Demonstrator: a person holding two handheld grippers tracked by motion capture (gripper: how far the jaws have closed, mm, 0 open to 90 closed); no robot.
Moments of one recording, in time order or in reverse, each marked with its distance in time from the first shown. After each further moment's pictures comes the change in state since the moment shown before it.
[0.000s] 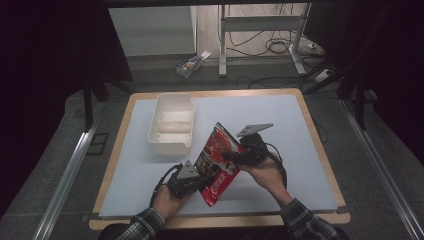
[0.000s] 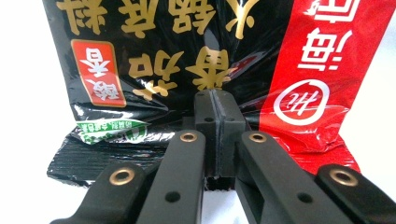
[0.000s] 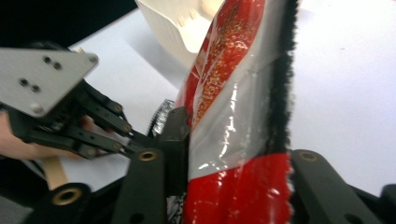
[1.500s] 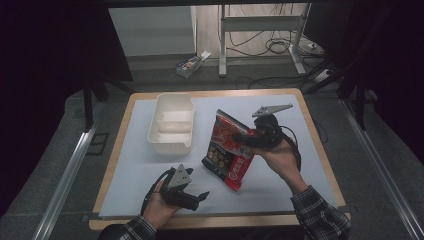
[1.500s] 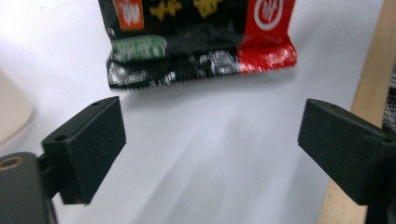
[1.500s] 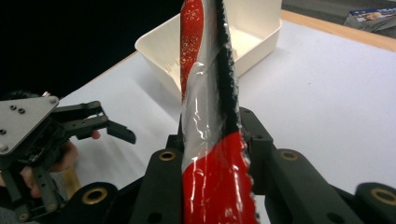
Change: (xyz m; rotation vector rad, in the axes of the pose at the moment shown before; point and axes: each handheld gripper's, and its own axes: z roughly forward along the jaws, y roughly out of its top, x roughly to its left) left arm -0.023 0.003 -0.041 -0.061 0.048 0.018; right arm -0.019 0.037 -0.047 -0.068 0.002 0.033
